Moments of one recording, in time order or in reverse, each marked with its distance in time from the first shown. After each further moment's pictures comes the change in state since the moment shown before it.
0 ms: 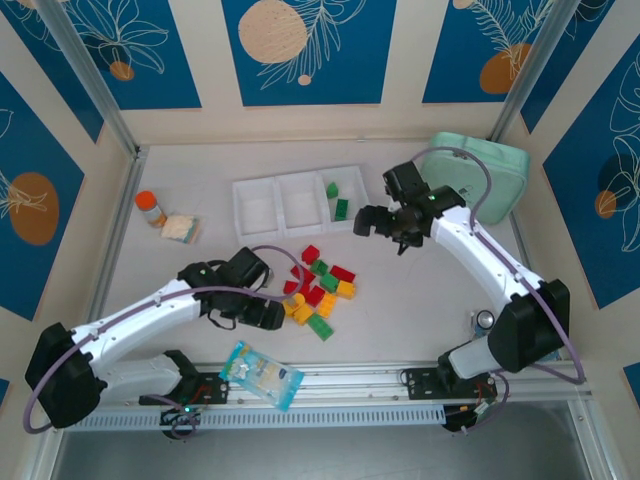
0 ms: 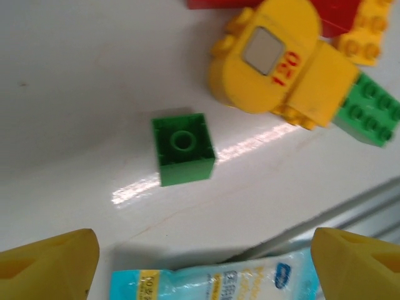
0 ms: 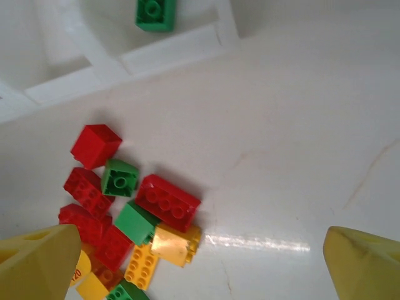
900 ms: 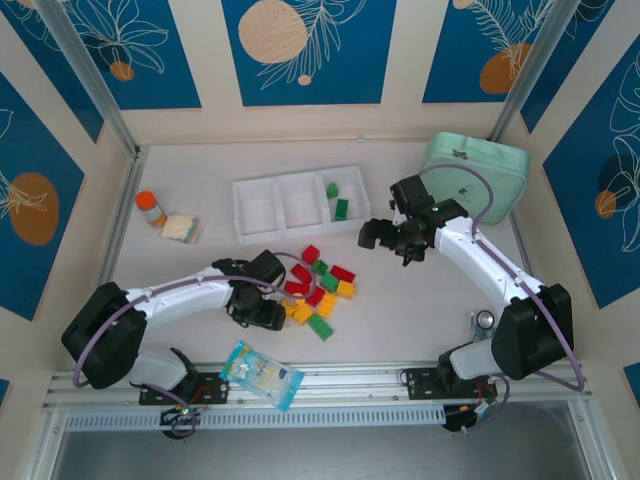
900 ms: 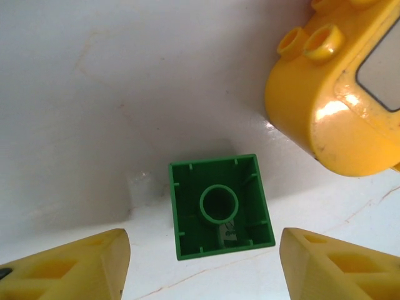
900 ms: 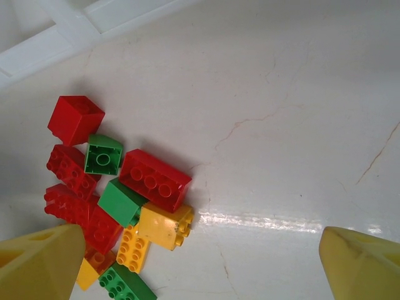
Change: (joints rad) left arm -0.002 0.266 -0.016 0.116 -0.008 0.014; right arm -0.034 -0.026 -0.124 0.047 -0.082 0.005
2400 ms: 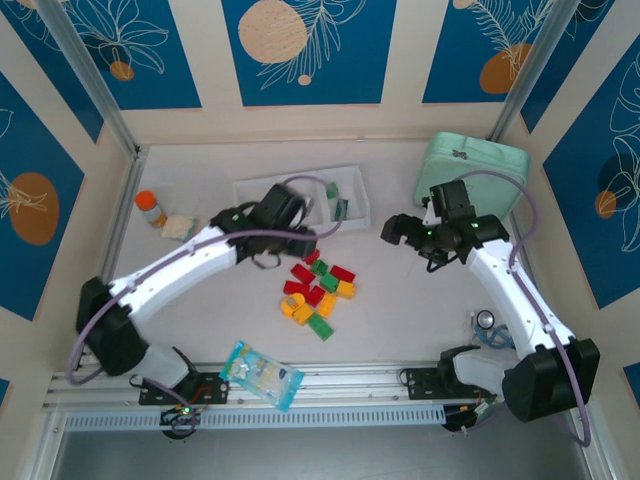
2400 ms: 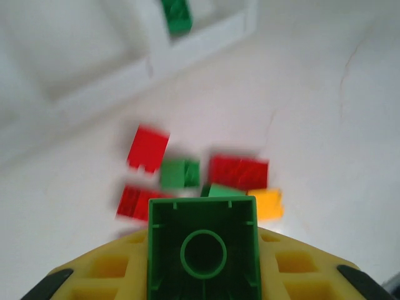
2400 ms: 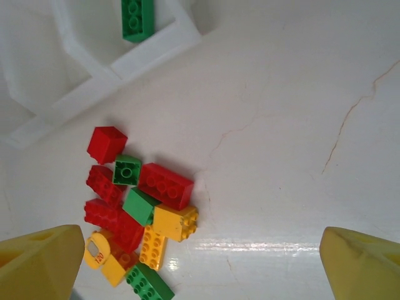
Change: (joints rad) left arm -0.010 0.138 0.633 0.043 -0.114 0.062; right arm -0.166 -0.242 -0.067 -0.016 -0.083 0.011
